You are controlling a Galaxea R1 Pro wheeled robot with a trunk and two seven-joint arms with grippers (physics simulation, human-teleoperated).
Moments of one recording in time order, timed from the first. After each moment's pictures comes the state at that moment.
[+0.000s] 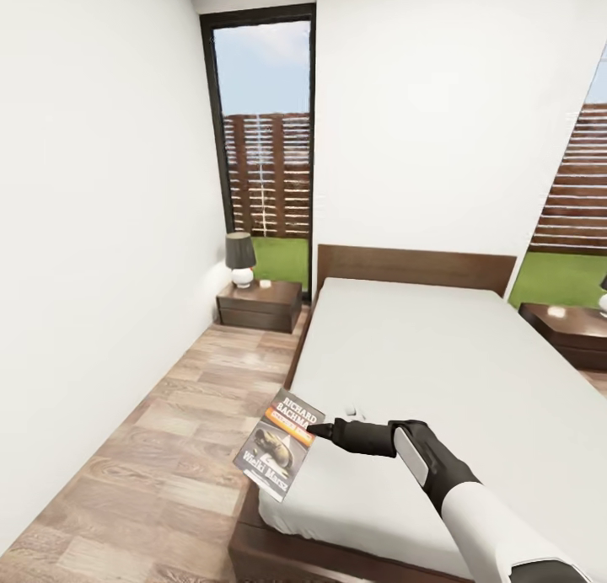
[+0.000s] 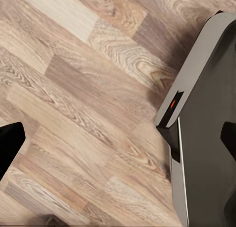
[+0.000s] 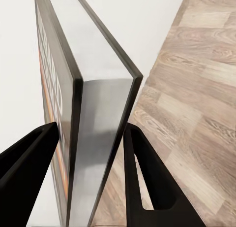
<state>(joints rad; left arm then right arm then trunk) 0.10 0.19 -0.73 0.01 1.16 -0.23 -0.05 -0.72 0.02 0.11 -0.53 -0.38 0.67 0.83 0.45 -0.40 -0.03</state>
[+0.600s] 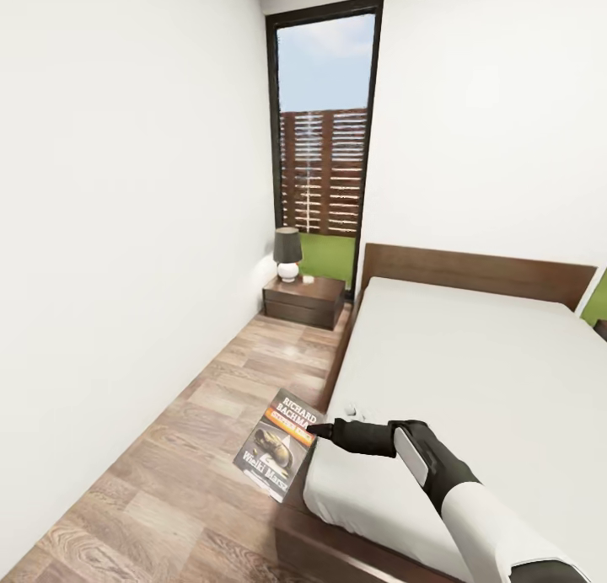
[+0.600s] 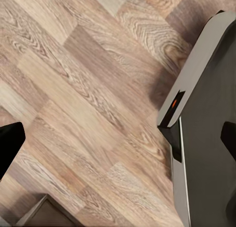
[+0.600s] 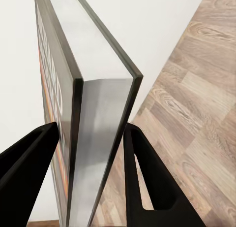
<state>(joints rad) 0.10 0.19 -0.73 0.01 1.16 -0.24 -0.05 -0.72 0.02 0.11 -0.53 -0.38 0.67 0.83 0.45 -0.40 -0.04</state>
